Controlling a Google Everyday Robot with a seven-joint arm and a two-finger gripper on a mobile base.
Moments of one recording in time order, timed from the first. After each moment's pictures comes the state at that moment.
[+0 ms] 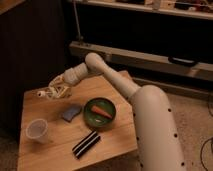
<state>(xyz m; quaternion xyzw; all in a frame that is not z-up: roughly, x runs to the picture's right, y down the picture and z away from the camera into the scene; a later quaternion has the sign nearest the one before) -0.270 -0.007 0.768 -0.22 -0.65 -0.09 0.73</state>
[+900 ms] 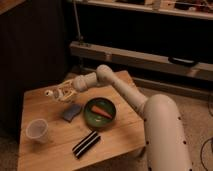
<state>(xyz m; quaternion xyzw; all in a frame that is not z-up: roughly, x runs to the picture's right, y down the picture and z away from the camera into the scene) -0.234 0.004 0.795 -0.21 -0.66 0.03 0.72</state>
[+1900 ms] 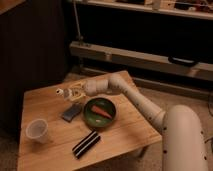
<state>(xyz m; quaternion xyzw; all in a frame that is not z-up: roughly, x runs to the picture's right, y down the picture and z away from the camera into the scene) -0.187 -0.001 0.813 -0.15 -0.66 0.10 0.73</state>
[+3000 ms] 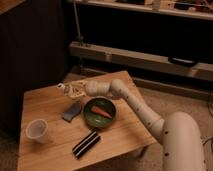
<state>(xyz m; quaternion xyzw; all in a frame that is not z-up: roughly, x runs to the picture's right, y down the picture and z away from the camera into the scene) -0.180 -0.014 0.814 -0.10 -0.69 0.15 0.70</state>
